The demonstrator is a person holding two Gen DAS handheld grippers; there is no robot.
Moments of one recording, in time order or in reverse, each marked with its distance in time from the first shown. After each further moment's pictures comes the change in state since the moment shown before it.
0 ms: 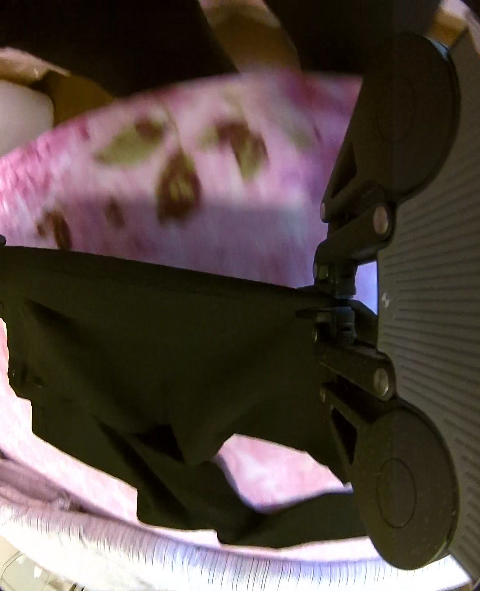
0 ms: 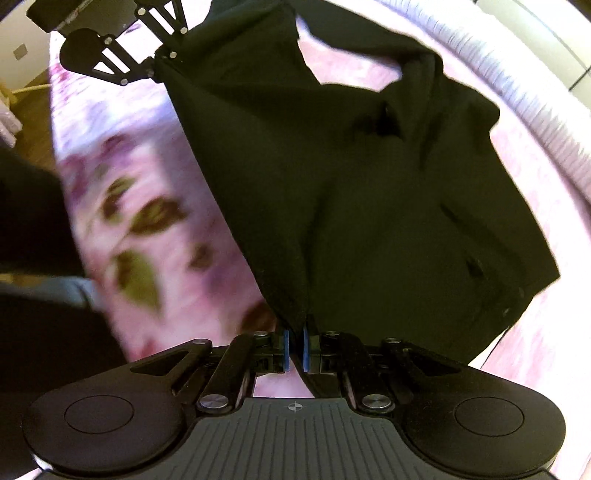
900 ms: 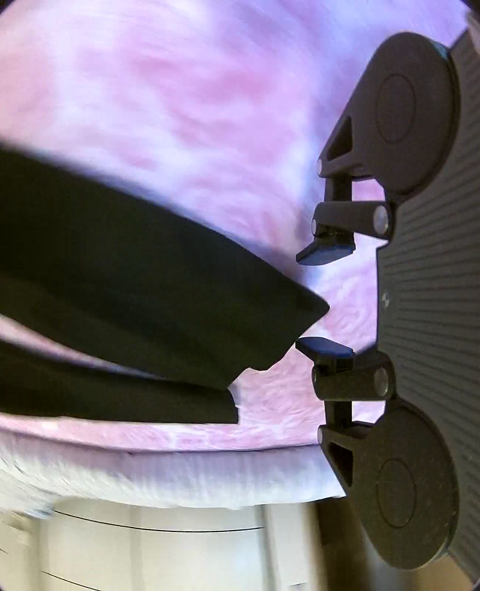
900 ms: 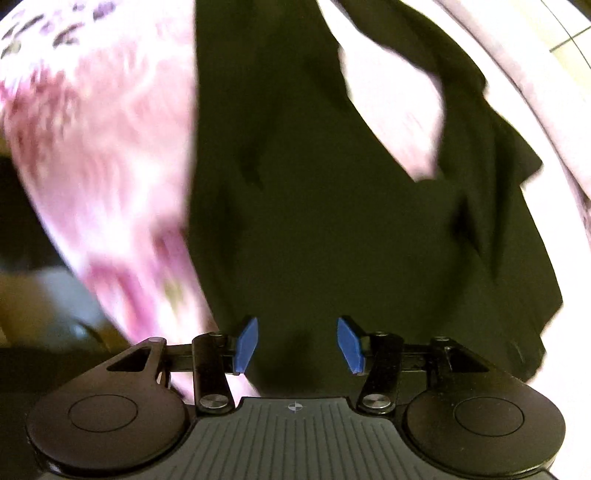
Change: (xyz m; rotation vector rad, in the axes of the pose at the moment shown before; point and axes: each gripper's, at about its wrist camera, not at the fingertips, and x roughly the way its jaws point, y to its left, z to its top) left arm 0.032 0.174 -0.440 0.227 0.266 0.460; right arm 0.064 0.156 0.194 0.136 0.175 -0.163
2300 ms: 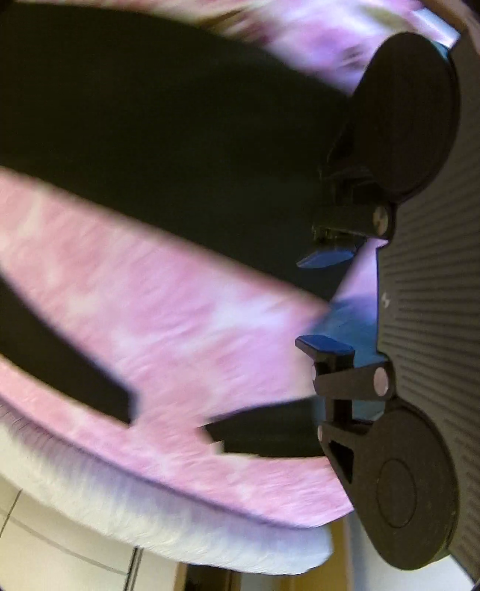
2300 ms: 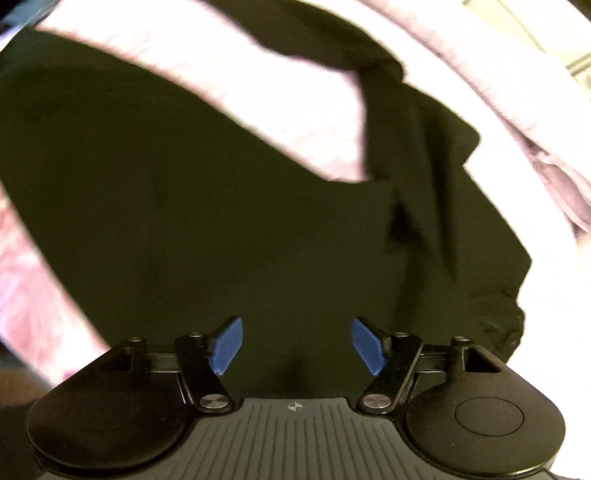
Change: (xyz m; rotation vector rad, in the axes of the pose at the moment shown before) left arm -0.086 0.063 -0.064 -0.488 0.085 -0.282; right arm 0.020 -0.089 0.034 0.290 -0.003 -0.146
